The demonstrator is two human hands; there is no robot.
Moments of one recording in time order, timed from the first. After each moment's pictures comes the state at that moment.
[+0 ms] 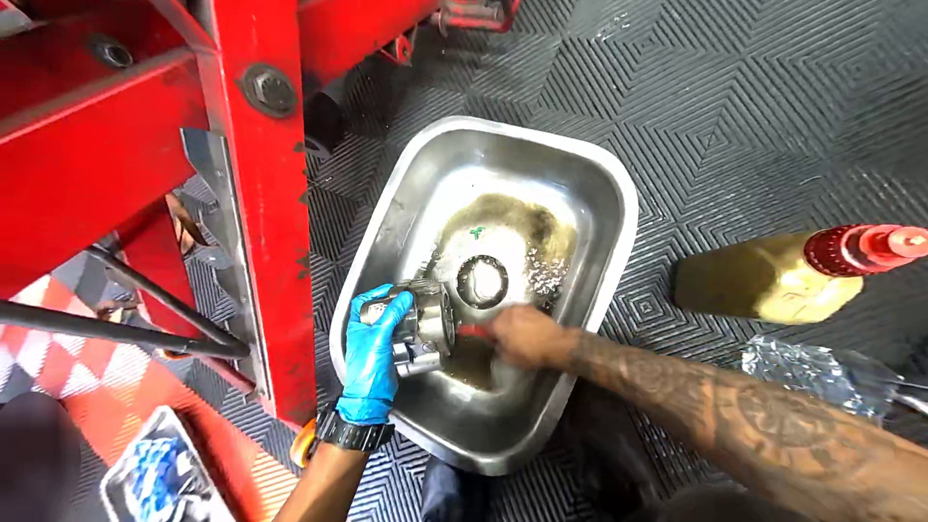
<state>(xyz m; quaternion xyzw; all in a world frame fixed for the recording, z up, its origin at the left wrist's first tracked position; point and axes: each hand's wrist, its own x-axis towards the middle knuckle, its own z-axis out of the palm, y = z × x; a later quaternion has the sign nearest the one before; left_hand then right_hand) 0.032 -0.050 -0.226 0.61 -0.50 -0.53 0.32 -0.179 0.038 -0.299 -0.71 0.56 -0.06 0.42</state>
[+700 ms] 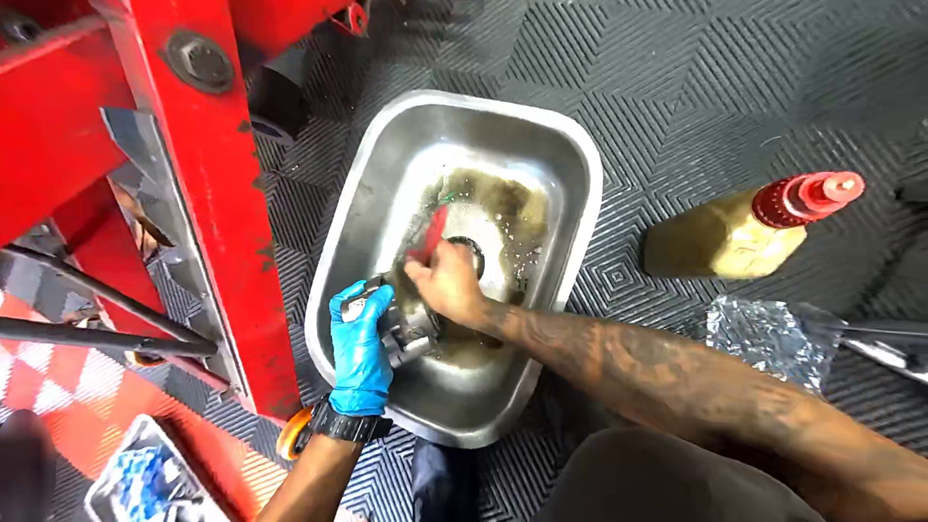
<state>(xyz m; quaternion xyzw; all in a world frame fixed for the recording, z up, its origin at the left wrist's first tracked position) 0.023 -0.029 -0.237 0.59 -0.46 -0.54 0.38 -0.129 -0.003 -0.269 -0.40 0.69 -0.45 0.40</state>
